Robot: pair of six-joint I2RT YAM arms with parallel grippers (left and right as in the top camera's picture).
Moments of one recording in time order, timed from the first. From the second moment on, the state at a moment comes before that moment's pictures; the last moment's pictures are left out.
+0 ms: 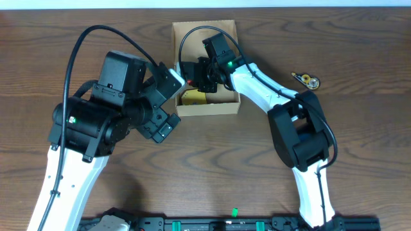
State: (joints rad) left arm -0.38 1.28 1.57 -1.32 0.10 0.42; right arm 0.51 2.26 1.69 -0.40 -0.40 -0.99
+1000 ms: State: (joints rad) left arm -0.38 1.28 1.57 -1.32 0.10 0.42; right arm 0.51 2.26 1.69 -0.40 -0.40 -0.98
